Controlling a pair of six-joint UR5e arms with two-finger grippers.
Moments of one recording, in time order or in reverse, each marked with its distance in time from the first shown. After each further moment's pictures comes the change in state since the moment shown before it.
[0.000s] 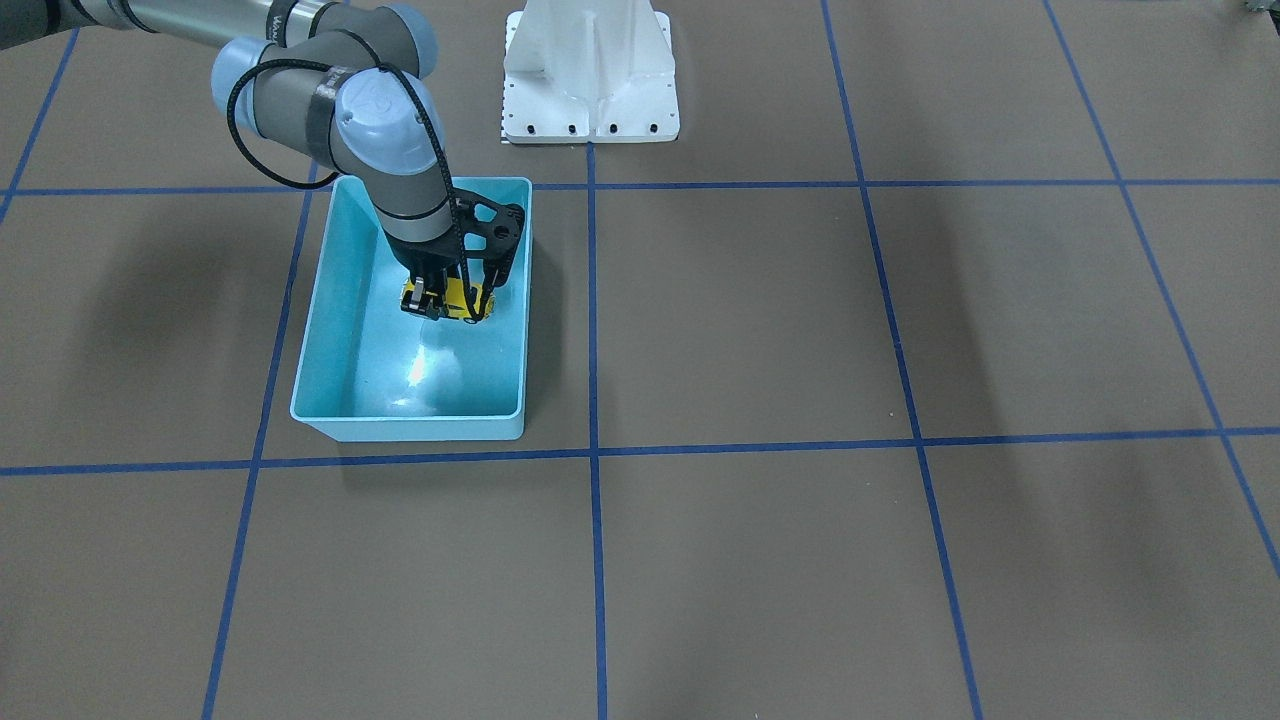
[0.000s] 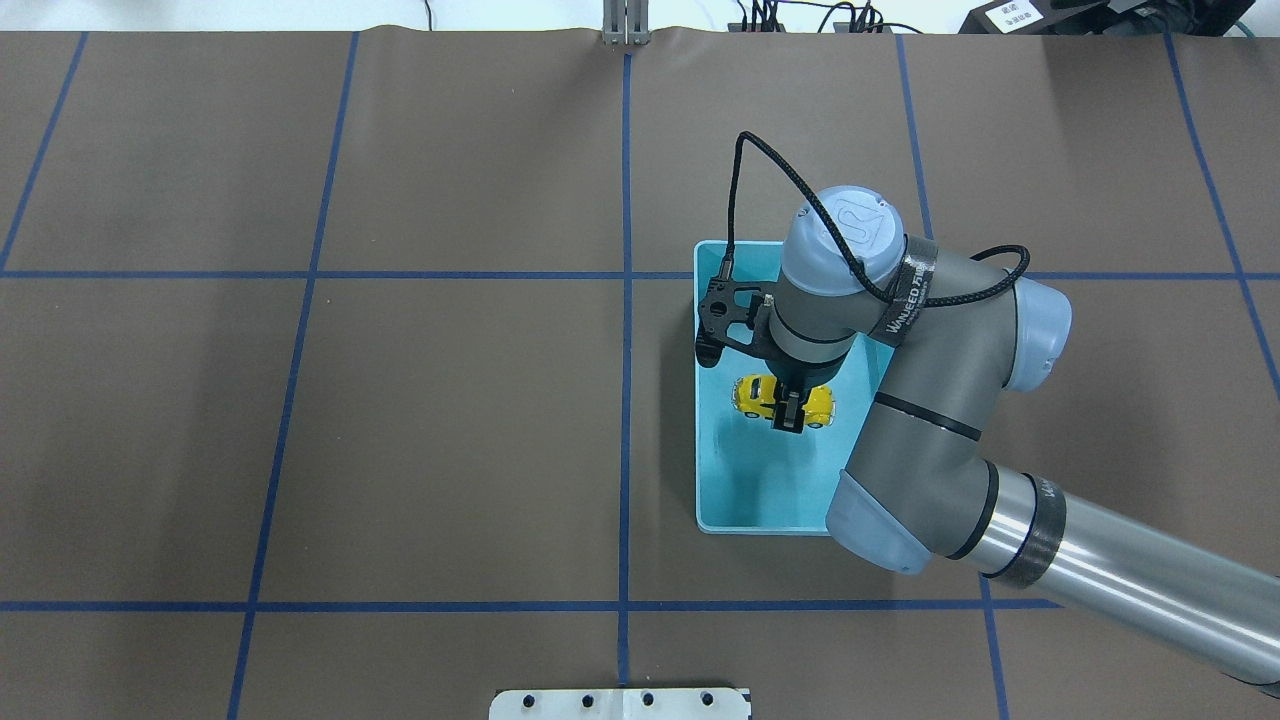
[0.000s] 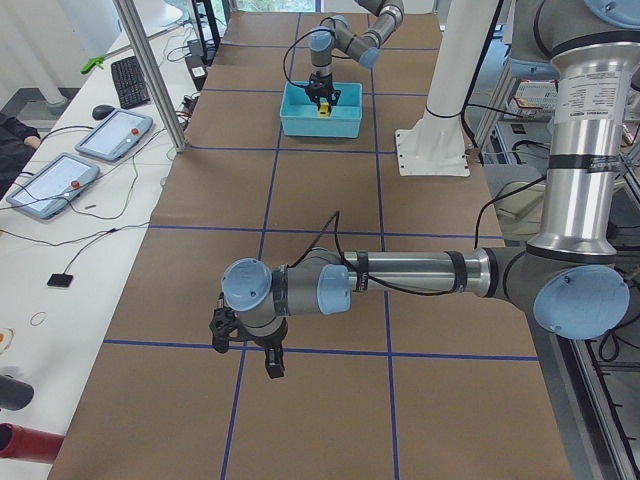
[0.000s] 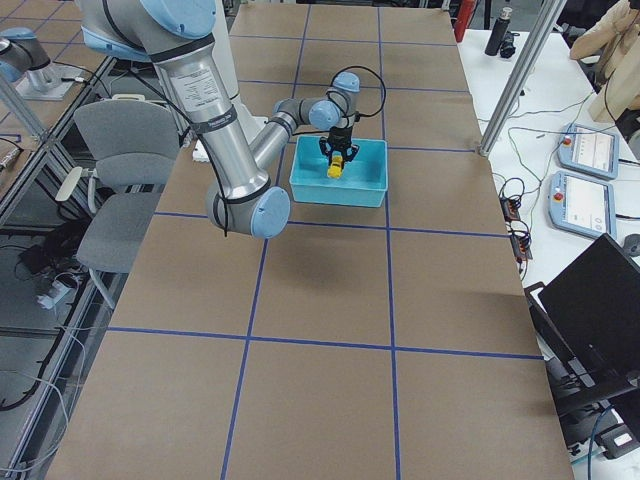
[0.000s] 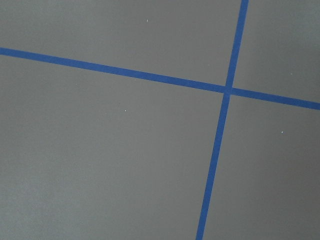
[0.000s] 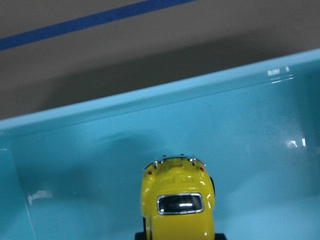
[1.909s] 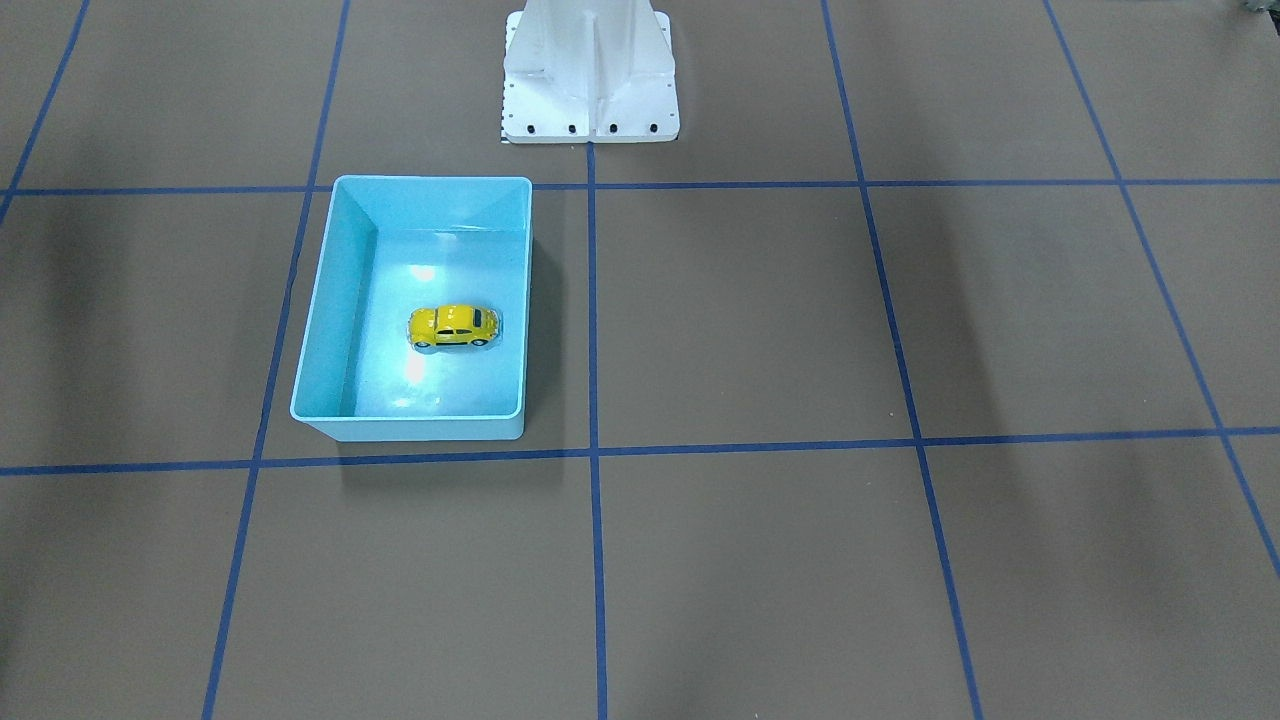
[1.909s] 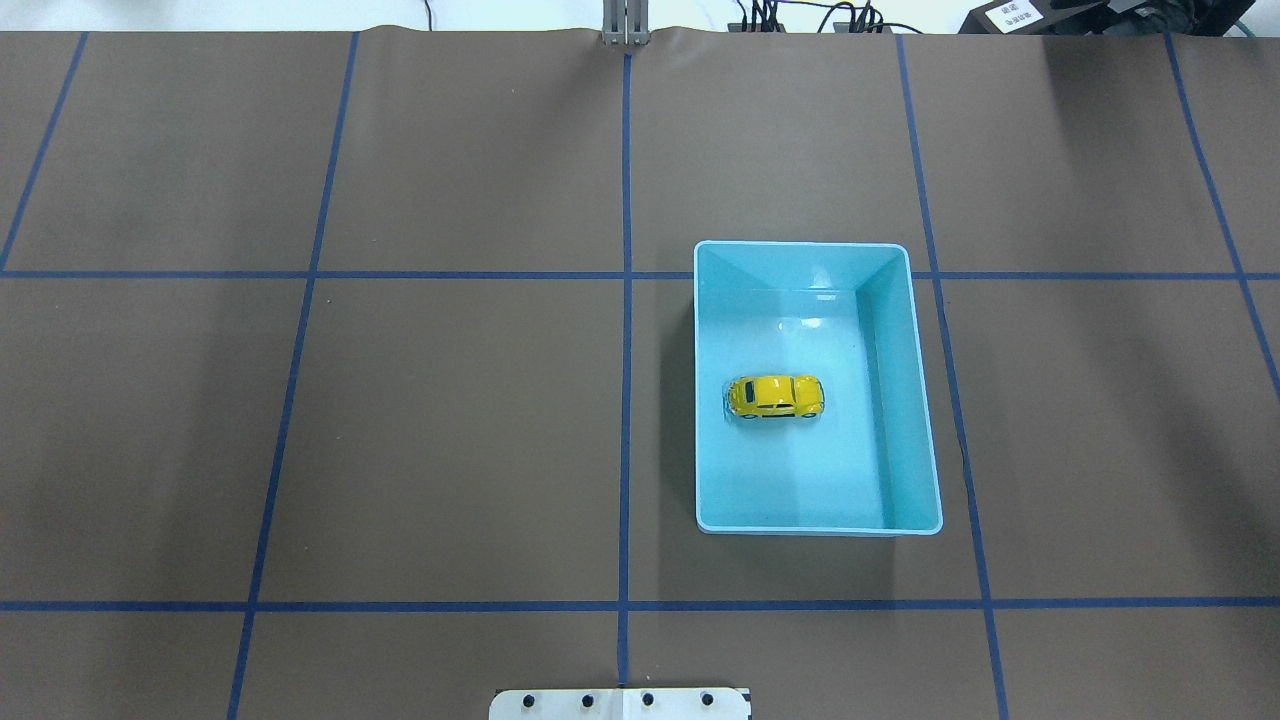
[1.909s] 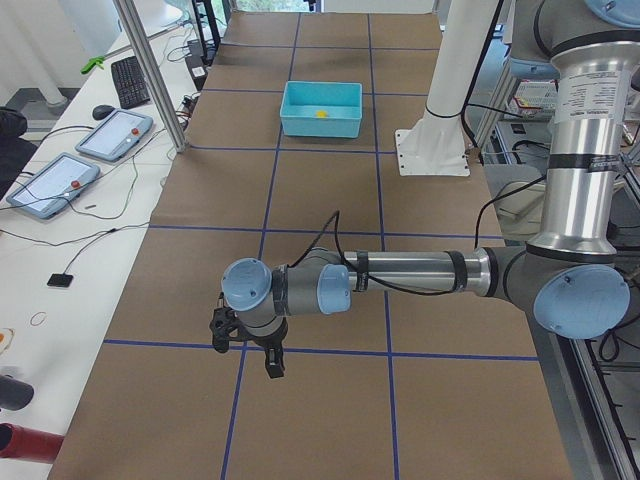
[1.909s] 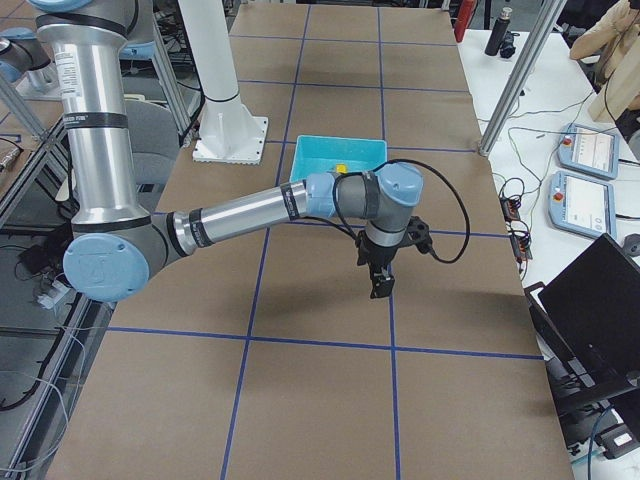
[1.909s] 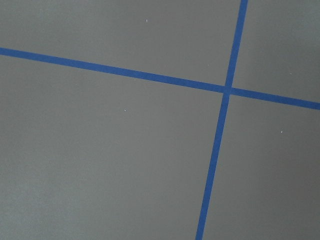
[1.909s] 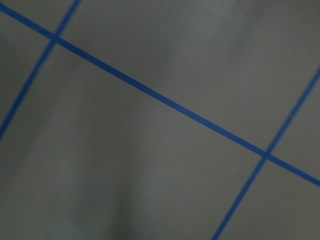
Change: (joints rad) left arm 0.000 0.000 0.001 -0.001 0.000 0.002; right arm 0.918 -0.476 0.024 -0.183 0.281 -0.027
